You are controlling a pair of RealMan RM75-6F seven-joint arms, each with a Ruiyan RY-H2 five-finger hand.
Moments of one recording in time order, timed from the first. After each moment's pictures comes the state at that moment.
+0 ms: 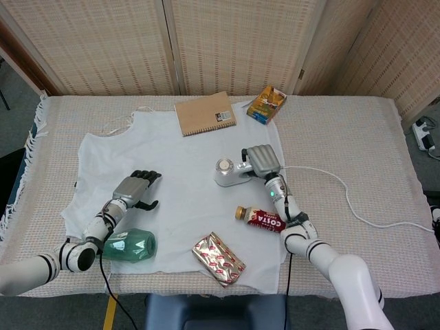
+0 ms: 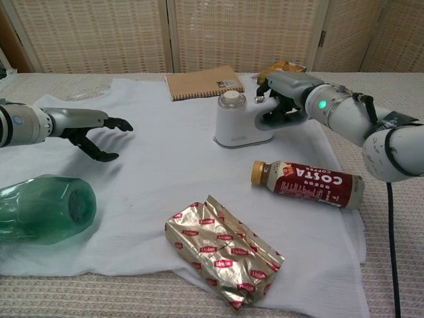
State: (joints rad) left arm -0.92 -1.47 -0.08 -1.23 0.91 0.60 0.18; right arm 1.02 -1.98 0.30 -0.46 -1.22 0.71 0.08
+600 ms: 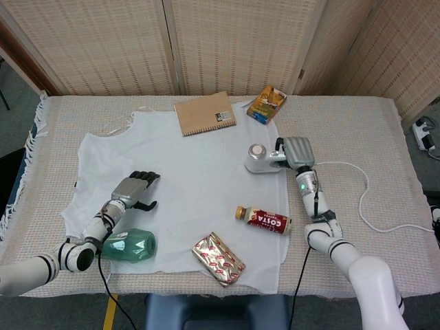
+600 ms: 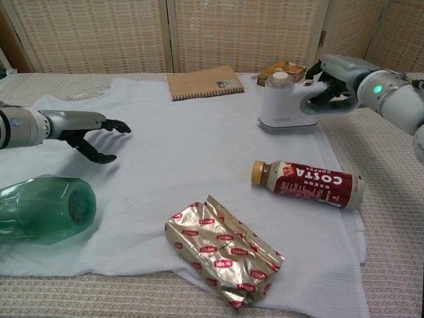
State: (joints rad) left arm -0.90 -1.48 -0.09 -1.20 0.94 0.59 0.15; right arm 0.93 -1.88 0.32 -0.48 -1.20 0.76 0.19
